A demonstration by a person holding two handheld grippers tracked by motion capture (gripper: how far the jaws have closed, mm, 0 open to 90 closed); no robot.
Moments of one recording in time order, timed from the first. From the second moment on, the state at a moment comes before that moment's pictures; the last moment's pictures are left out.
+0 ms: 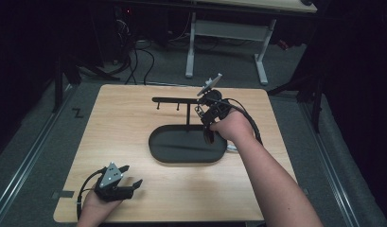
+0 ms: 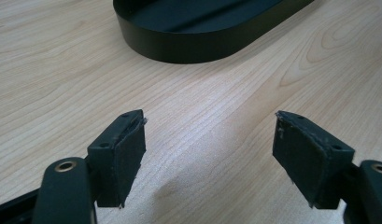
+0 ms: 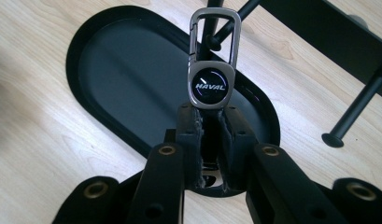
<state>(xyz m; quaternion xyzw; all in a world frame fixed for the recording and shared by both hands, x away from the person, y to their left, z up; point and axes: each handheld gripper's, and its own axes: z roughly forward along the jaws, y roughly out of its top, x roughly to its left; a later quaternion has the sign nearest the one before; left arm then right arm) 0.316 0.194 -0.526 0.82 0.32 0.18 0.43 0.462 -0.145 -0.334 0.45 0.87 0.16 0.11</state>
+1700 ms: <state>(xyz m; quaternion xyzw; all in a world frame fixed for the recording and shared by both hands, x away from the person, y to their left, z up) 0.317 0.190 -0.528 0.83 0.31 0.17 0.43 0.468 -0.141 -0.353 0.47 0.85 0.18 0.12</state>
